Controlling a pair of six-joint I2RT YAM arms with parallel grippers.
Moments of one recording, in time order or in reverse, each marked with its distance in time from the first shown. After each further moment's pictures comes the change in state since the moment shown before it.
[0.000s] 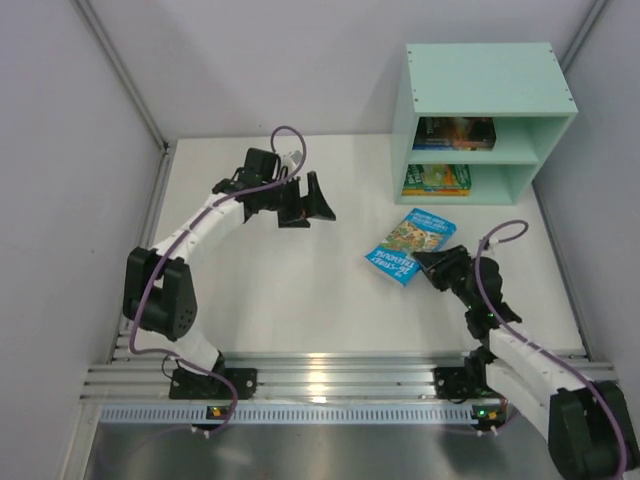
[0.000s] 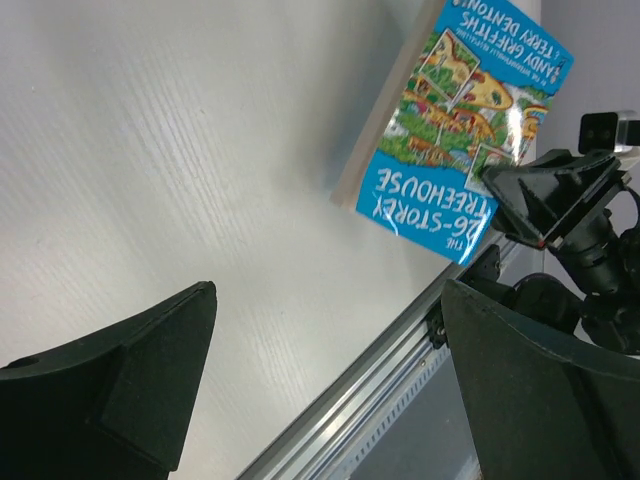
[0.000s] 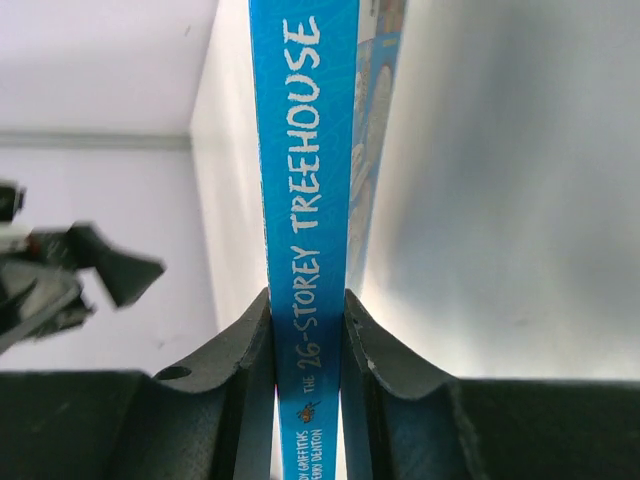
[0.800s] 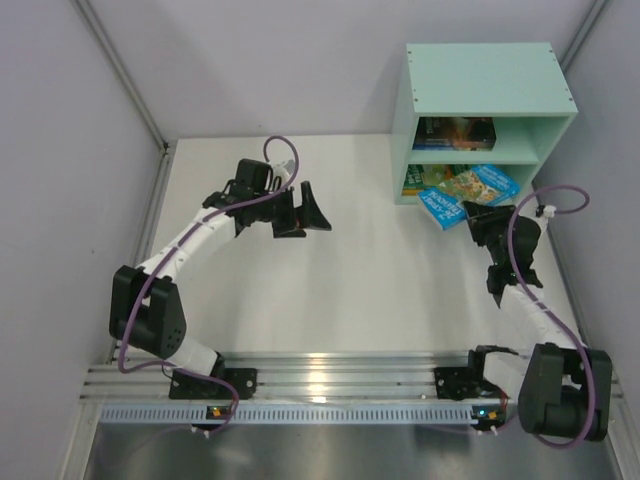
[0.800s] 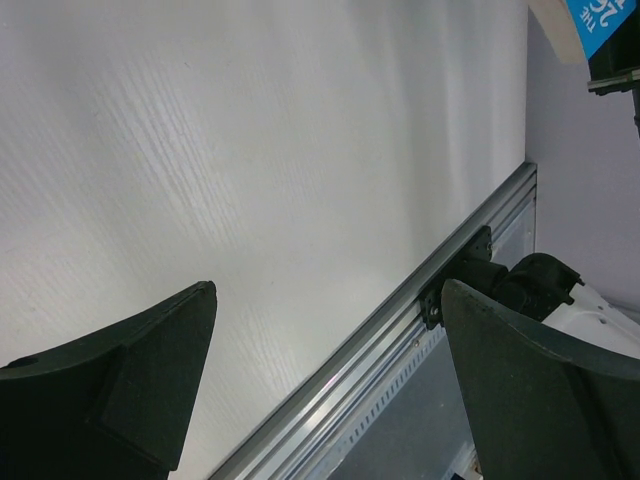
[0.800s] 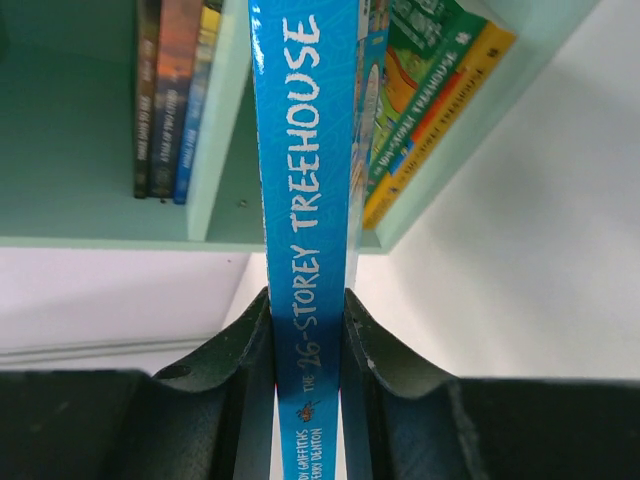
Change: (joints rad) left arm 0.002 -0.141 -0.131 0.017 0.012 -0.014; right arm -0.386 0.177 0.319 -0.065 0.056 -0.065
